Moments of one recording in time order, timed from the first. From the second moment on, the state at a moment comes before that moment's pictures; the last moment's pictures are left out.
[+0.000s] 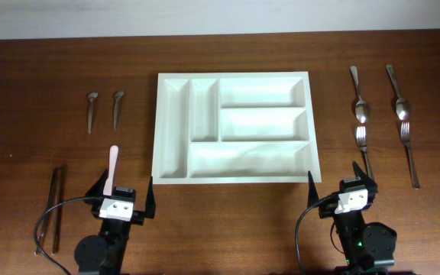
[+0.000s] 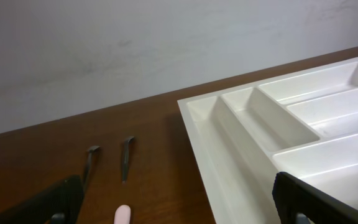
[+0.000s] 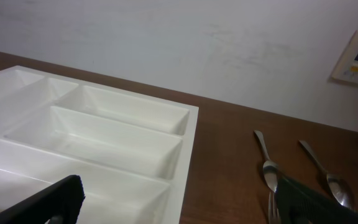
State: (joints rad) left arm 0.01 0.02 0.01 -0.06 0.14 0.19; right arm 0.03 0.01 0.01 -0.06 -0.10 -0.18
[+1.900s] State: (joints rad) left arm 0.01 0.01 0.01 -0.07 0.14 0.19; right arm -0.35 1.84 2.07 -1.30 -0.32 -0.30
